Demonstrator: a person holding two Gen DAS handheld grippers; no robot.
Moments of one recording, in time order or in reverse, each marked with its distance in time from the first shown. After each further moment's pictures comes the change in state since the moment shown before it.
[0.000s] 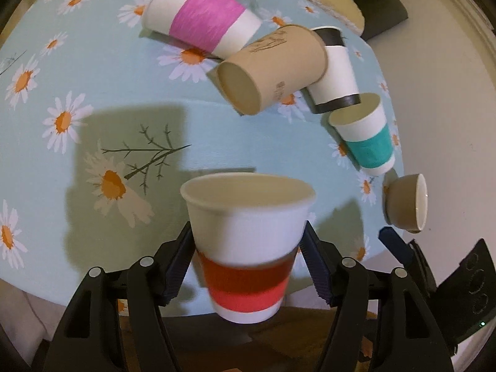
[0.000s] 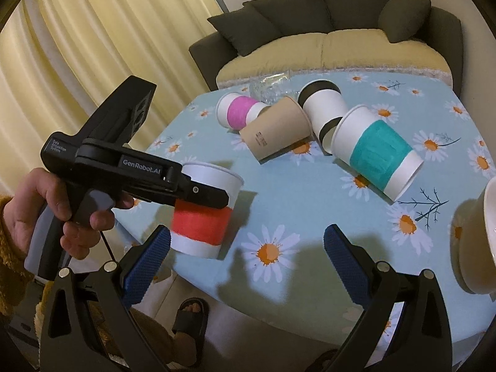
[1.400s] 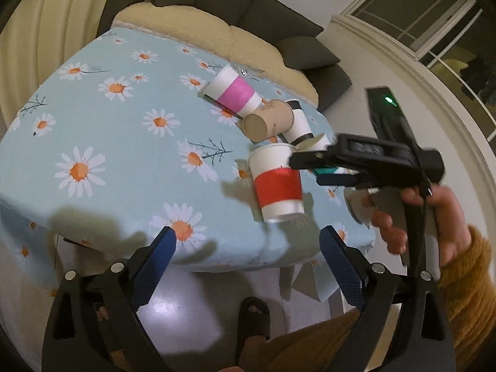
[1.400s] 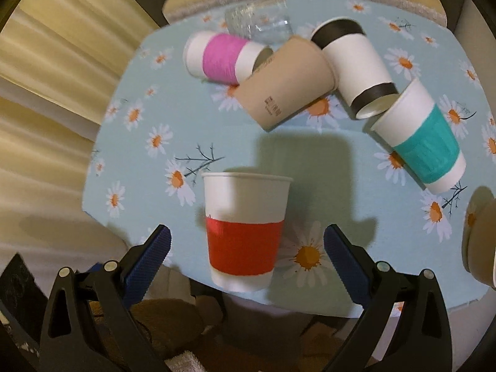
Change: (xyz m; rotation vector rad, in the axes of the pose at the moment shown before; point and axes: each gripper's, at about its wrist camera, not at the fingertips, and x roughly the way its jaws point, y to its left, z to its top) left arm -0.102 0.068 -0.152 0.071 -0.480 -0.161; right arm 0.096 0.039 0.070 0.189 0.480 -0.226
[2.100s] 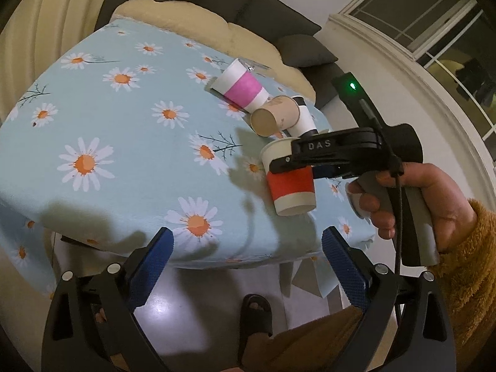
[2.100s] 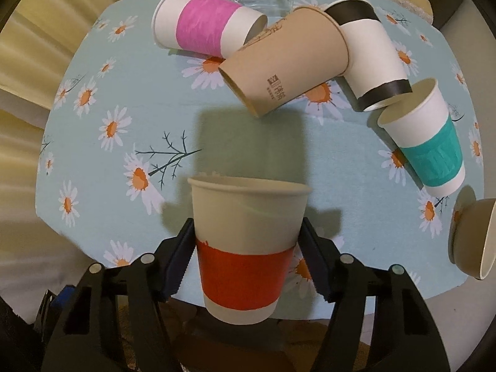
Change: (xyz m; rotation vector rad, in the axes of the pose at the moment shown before) left arm 0.001 0.020 -0.005 -0.003 0.014 -0.038; right arm 0.033 0.022 0.013 0.027 0.071 -0.193
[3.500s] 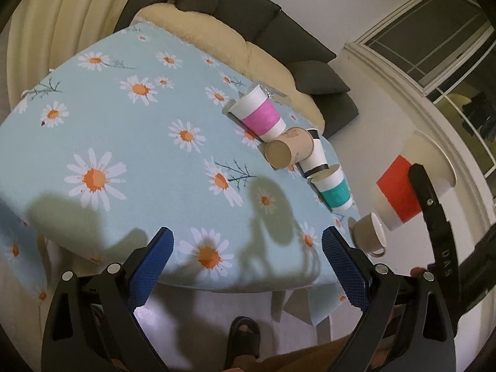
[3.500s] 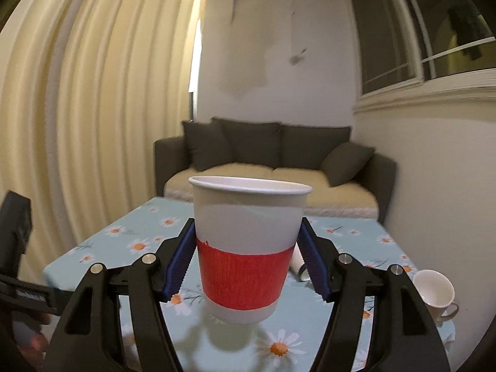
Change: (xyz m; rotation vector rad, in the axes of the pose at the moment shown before) left arm 0.003 0.021 0.020 -0.101 -0.104 0.016; right arm -0.106 0.014 -0.170 -0.098 -1.274 -0.094
